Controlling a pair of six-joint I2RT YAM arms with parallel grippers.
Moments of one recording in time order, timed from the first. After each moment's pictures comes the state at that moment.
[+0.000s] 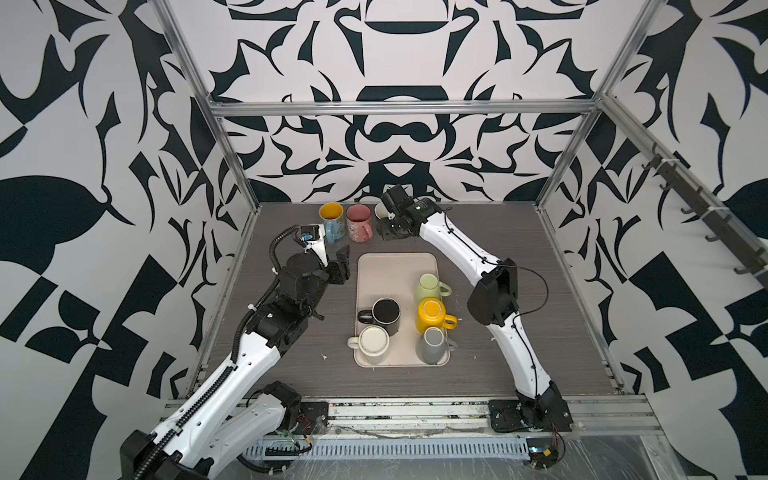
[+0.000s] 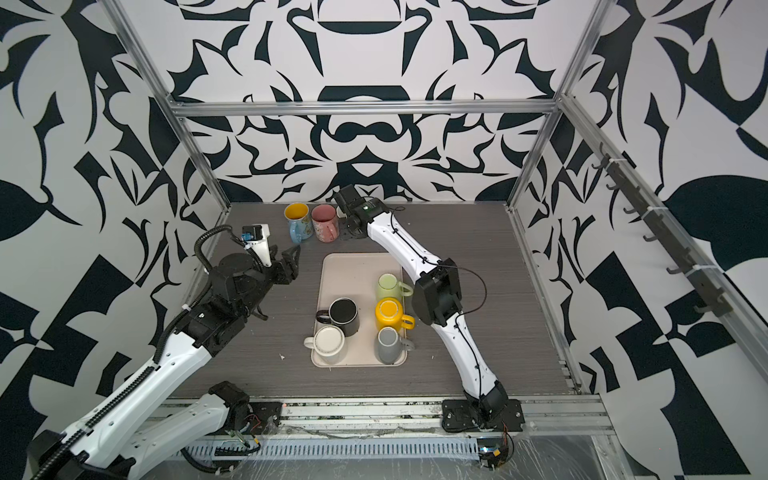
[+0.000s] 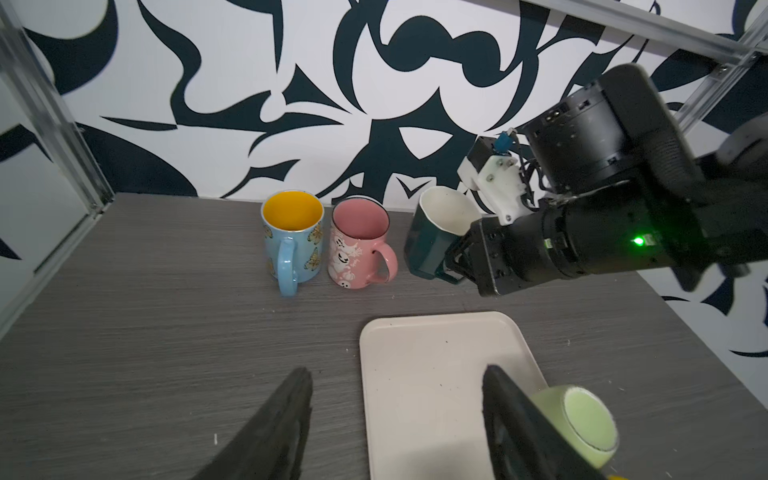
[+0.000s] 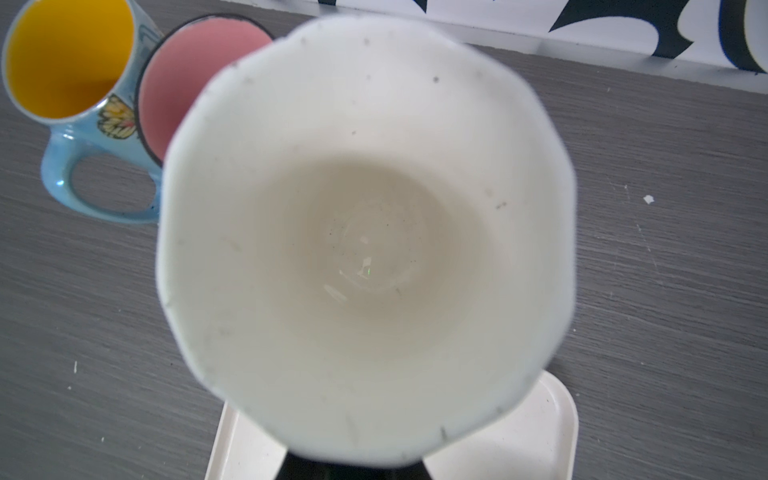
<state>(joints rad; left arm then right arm) -0.54 0.90 0.80 -0.16 -0.22 -0.32 0.65 2.41 2.47 -1.01 0.13 0.40</state>
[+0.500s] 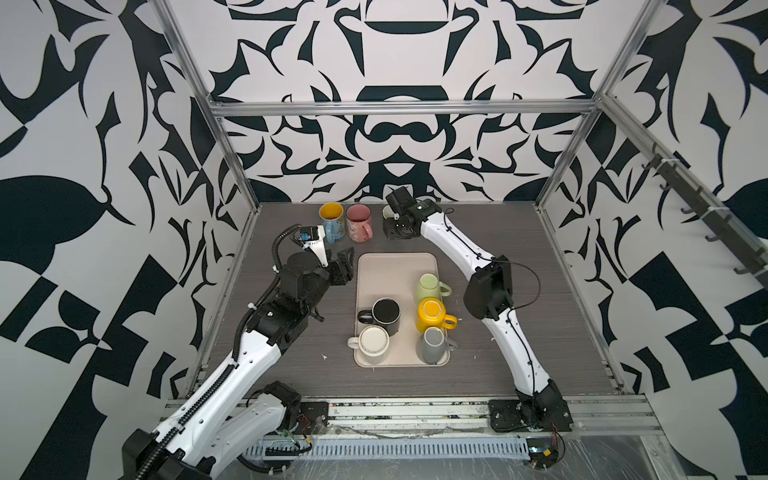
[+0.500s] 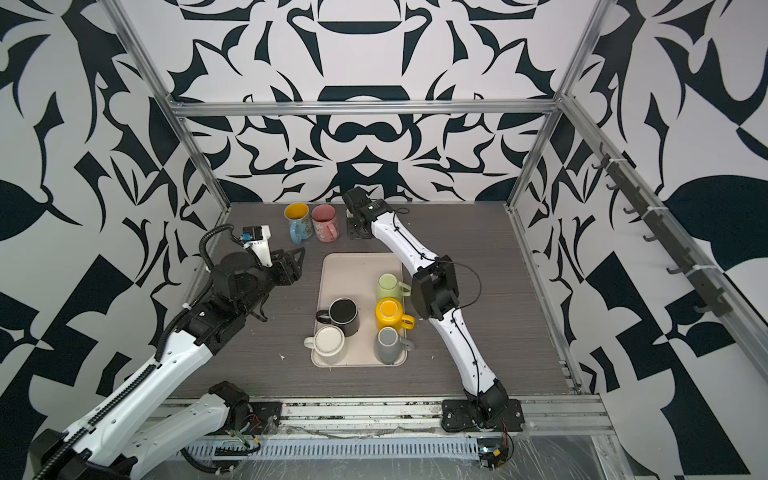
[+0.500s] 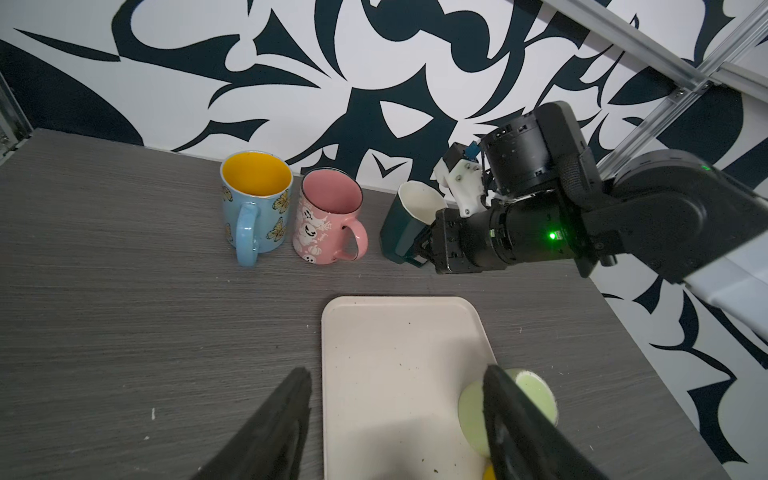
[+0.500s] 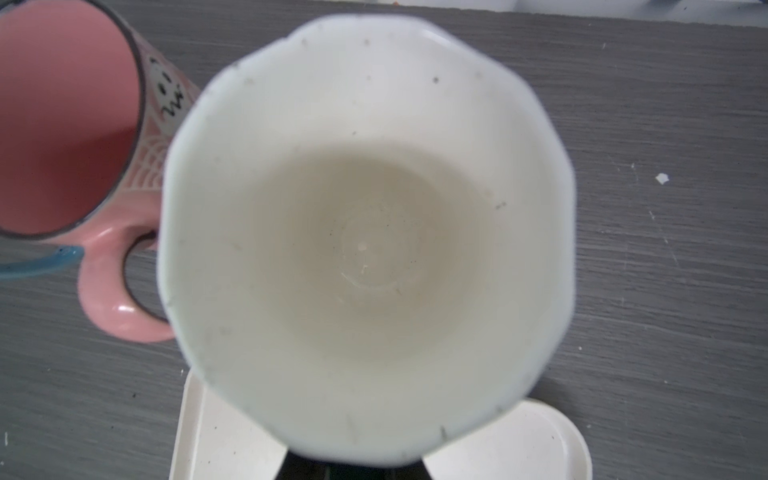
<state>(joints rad) -0.51 0.91 0.80 -0.18 -0.13 -0.44 0.61 2.51 2.52 -1.00 0.12 0.44</state>
